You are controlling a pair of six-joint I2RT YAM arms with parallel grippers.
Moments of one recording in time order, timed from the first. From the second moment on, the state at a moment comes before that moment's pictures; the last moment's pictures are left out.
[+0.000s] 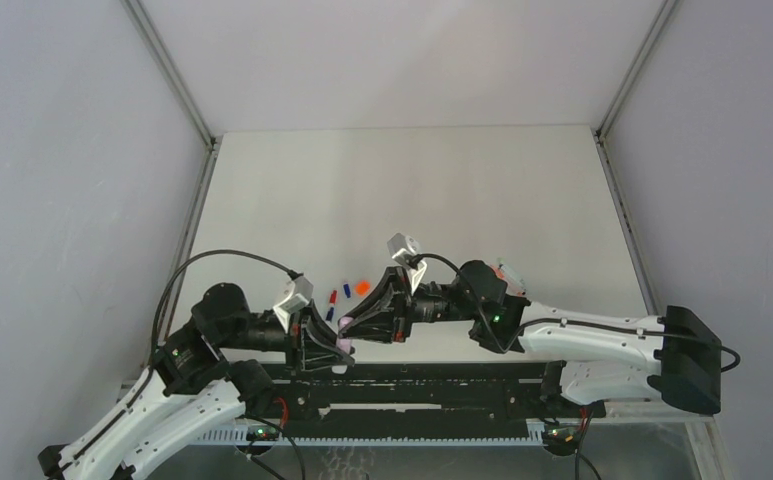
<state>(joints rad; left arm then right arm) -0.82 0.39 0.66 -0.42 0.76 -0.35 1.20 1.19 0.72 0.62 -0.48 0.56</state>
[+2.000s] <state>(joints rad) -0.63 1.24 0.90 -0.48 -0.27 -0.26 0.81 0.90 0.73 -0.31 -0.03 0.44</state>
